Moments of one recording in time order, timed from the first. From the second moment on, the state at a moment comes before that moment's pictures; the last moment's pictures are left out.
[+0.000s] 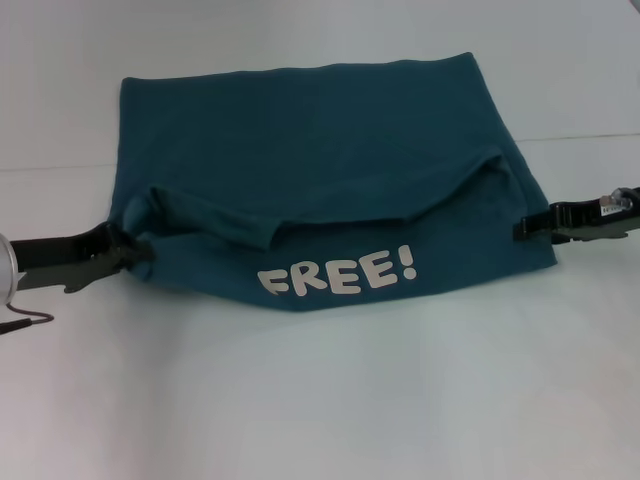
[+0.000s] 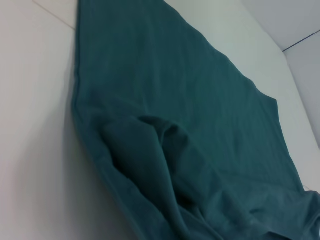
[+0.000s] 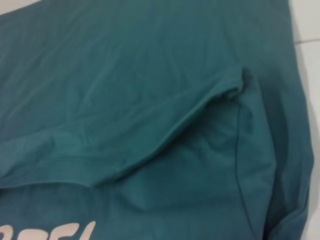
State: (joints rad) left arm -0.64 -2.03 0.72 0.68 2.18 1.14 -2.55; right arm 0.78 1.93 -0.67 -0.61 -2.58 -1.09 2.49
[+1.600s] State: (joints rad) left arm -0.65 -2.03 0.73 0.70 2.20 1.20 -2.55; right arm 0.75 1.94 -0.69 -0.61 -2.52 -1.13 2.48
